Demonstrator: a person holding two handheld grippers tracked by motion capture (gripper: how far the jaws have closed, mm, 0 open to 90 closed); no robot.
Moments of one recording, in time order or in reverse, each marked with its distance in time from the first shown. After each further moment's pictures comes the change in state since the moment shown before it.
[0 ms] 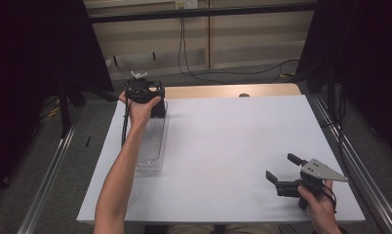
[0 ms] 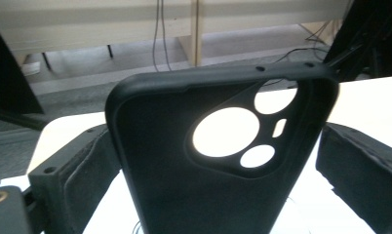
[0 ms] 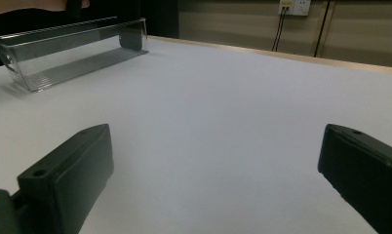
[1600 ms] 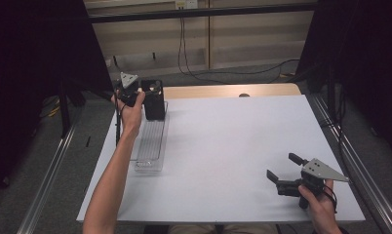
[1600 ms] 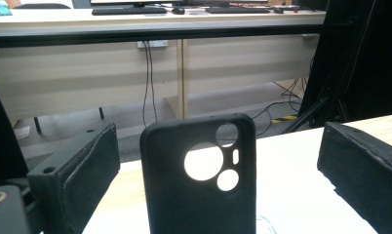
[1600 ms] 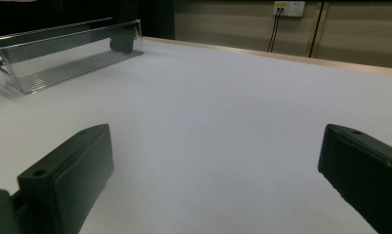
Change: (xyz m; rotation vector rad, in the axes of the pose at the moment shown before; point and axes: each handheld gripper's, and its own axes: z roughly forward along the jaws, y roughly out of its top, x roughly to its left) left arm 0.005 -0.008 -0.039 -0.261 -0.062 0.032; right arm -0.001 0.000 0.000 -0.007 -0.014 0.003
